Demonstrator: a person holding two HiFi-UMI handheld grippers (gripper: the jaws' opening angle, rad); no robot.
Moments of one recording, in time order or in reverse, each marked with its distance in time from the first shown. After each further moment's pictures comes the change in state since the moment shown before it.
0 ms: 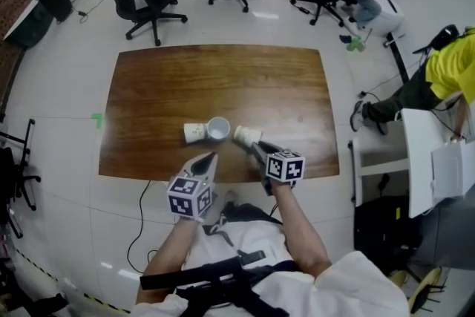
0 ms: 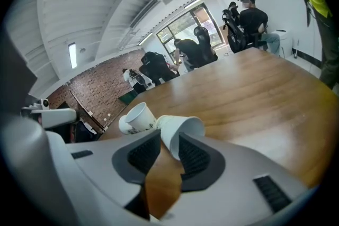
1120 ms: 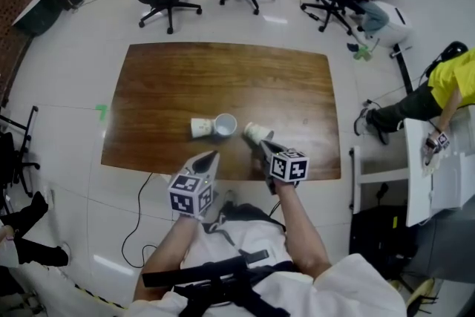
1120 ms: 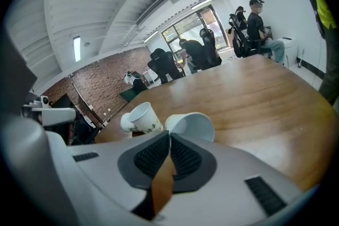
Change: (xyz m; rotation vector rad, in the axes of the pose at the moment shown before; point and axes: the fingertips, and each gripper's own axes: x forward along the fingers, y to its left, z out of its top) left arm -0.023 0.011 -0.007 -0.014 -0.020 0.025; right arm -0.001 0.015 0.000 -0.079 0.007 -0.006
